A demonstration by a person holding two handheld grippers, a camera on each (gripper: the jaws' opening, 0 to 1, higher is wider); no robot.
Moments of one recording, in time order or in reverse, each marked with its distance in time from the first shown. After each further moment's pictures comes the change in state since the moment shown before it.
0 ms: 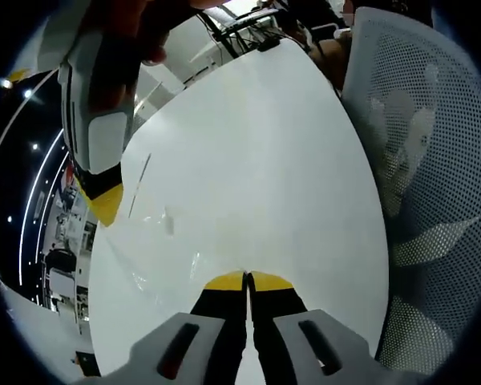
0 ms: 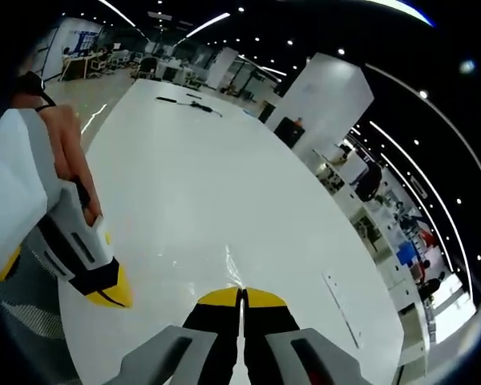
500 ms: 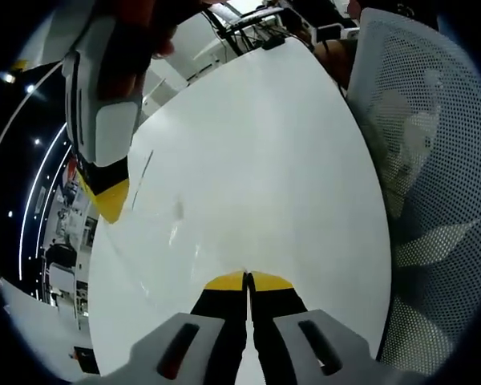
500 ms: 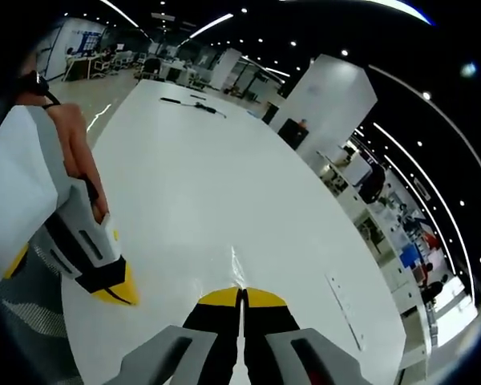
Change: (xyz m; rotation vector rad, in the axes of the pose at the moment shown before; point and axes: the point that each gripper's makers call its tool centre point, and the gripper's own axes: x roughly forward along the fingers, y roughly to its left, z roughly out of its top) left arm 0.000 0.005 -0.004 -0.017 0.015 0.013; right arm -0.002 0.007 0.002 -0.018 -0.005 0.026
